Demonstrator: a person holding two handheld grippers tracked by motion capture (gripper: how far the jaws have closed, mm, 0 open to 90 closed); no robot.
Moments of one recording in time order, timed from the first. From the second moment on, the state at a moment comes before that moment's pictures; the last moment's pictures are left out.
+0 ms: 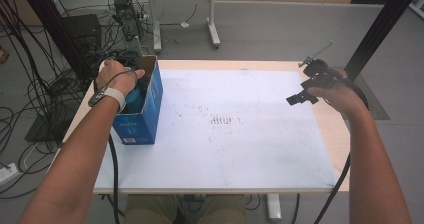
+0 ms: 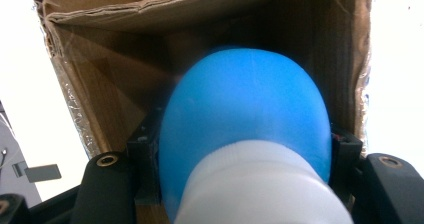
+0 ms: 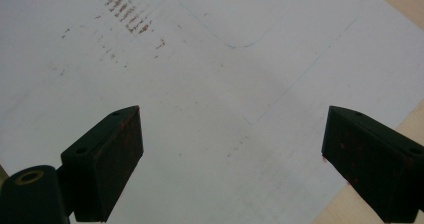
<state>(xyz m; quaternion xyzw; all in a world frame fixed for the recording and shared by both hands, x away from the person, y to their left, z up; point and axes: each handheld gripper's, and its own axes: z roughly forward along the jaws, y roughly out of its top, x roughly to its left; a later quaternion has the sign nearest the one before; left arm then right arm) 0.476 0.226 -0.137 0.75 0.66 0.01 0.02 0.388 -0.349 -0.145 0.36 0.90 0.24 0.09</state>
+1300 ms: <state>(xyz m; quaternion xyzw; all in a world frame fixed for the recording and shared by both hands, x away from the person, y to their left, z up) 0.475 0.229 -0.147 0.75 0.66 0.01 0.02 0.387 -0.351 -0.147 0.36 0.90 0.24 0.09</state>
